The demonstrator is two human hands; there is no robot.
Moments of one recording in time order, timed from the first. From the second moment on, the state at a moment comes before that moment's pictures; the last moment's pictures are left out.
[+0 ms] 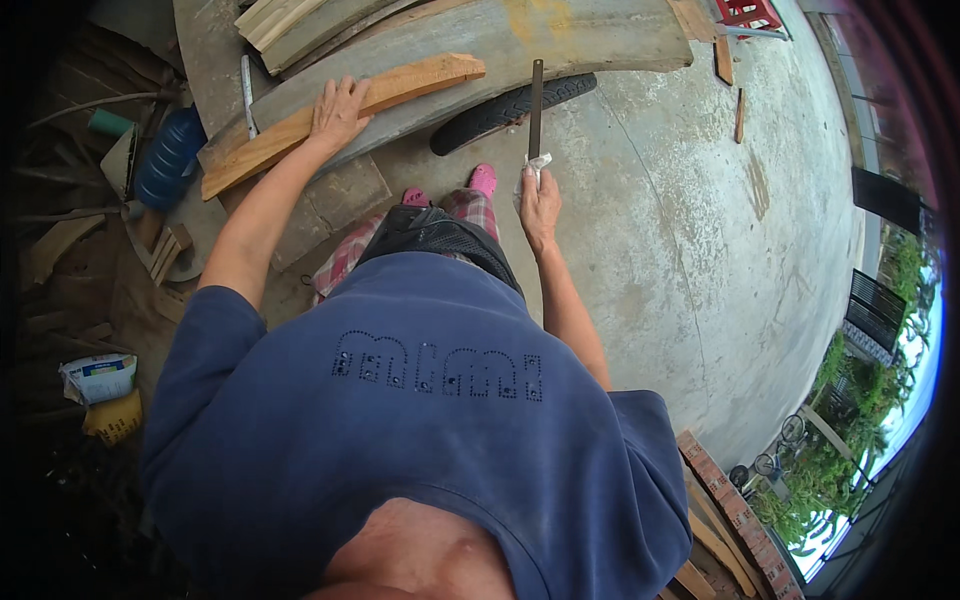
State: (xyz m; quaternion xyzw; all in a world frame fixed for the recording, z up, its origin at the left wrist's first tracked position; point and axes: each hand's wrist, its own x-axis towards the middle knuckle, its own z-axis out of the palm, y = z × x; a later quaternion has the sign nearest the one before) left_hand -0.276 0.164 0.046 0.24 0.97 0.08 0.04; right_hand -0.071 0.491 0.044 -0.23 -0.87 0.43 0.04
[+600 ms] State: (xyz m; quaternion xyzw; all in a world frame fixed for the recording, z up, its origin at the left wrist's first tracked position) left_hand -0.287 0.261 0.018 0.20 0.95 0.21 -0.05; right_hand -0.150 0.448 0.032 -0.12 -0.94 0.33 0.01
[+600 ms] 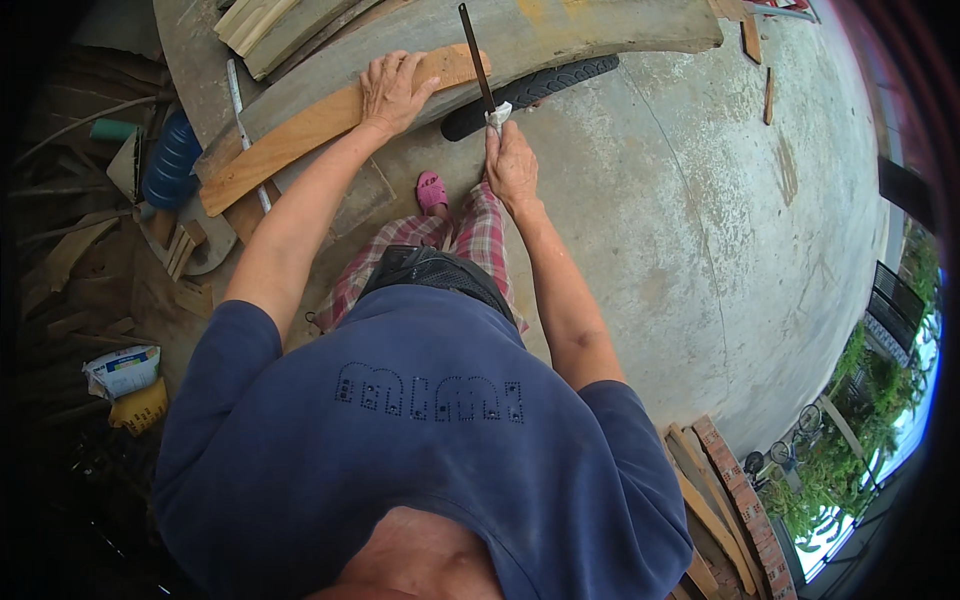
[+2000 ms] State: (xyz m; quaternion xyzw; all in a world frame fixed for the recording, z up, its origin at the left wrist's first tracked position) left_hand -0.323 0.319 0.012 0.14 0.97 0.20 -0.01; right_hand -0.140 0.454 0.011 -0.22 -0.88 0.42 0.05
